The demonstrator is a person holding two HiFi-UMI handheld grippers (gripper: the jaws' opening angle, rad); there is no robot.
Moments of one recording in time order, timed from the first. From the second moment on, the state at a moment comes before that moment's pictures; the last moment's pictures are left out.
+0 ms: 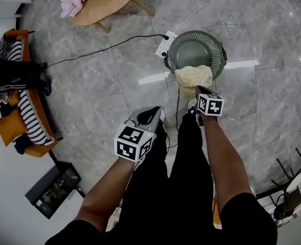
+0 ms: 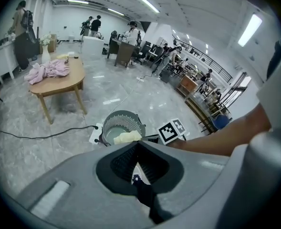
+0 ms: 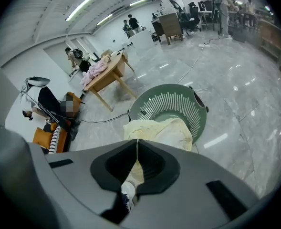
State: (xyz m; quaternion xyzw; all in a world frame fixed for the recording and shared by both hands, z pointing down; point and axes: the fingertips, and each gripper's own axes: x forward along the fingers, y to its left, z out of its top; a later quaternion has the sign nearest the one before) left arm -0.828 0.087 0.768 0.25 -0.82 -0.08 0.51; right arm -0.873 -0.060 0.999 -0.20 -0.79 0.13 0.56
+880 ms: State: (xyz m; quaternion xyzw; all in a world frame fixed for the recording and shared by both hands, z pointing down) left arm -0.796 0.117 0.813 0.23 -0.80 -0.08 0.55; right arm -0.838 -0.034 1.119 -0.23 -0.73 0.06 0.64
